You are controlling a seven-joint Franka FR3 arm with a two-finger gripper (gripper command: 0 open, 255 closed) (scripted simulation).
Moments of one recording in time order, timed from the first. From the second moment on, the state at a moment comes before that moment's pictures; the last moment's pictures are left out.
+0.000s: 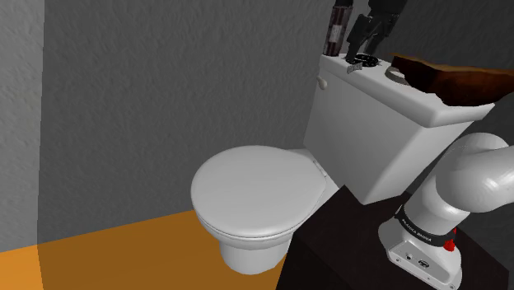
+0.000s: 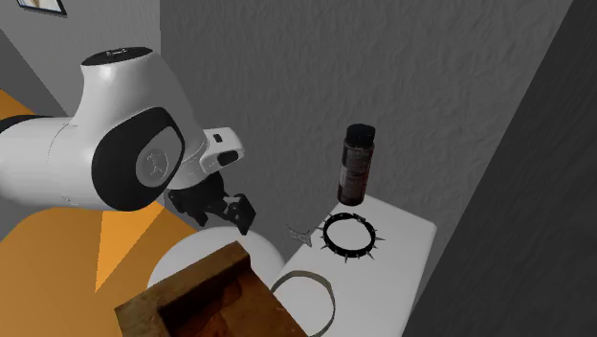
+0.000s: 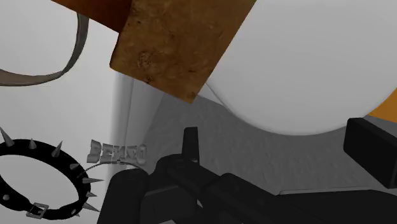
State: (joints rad) arm 0.01 -0.81 0.04 -2.26 -0.07 1.64 0.13
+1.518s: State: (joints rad) arm -0.16 -0.26 -0.14 -1.92 -0.20 1.63 0.09
